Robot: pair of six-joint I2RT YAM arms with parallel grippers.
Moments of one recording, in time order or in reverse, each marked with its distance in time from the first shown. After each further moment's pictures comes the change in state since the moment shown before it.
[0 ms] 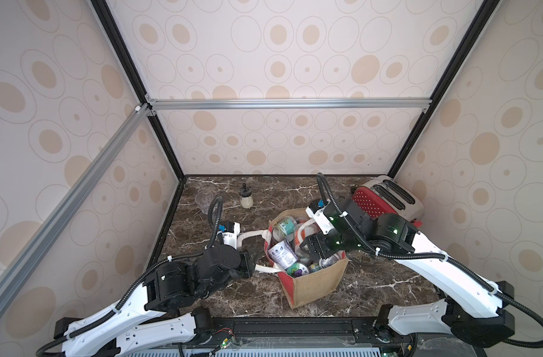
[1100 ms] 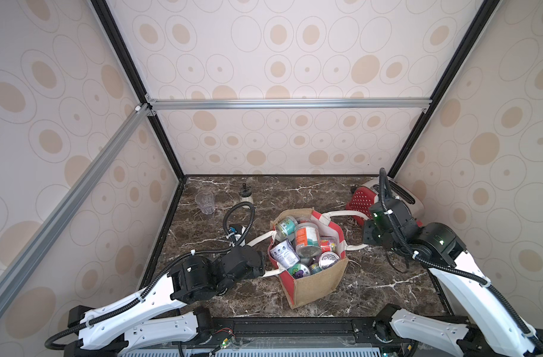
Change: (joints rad) left arm 0.000 0.146 0.007 -0.098 -0.050 -0.051; right arm -0.401 -0.258 -0.194 -0.120 0.345 0.192
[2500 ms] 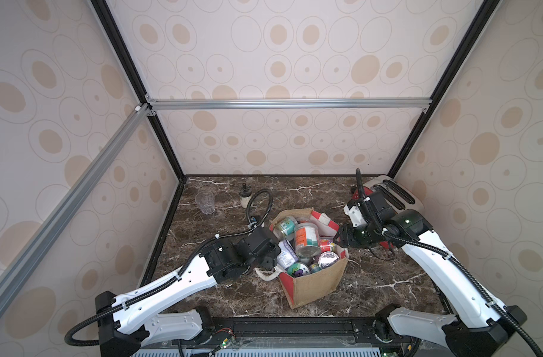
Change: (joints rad) left arm 0.164 0.234 0.055 0.109 0.180 0.145; right arm -0.109 0.153 -0.052 0.069 -0.559 -0.170
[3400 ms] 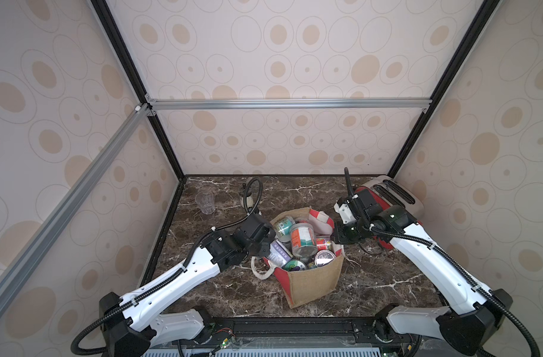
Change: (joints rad) left arm 0.174 0.072 0.026 0.064 0.059 0.181; right arm 0.043 0.089 0.009 0.087 -0.017 0.018
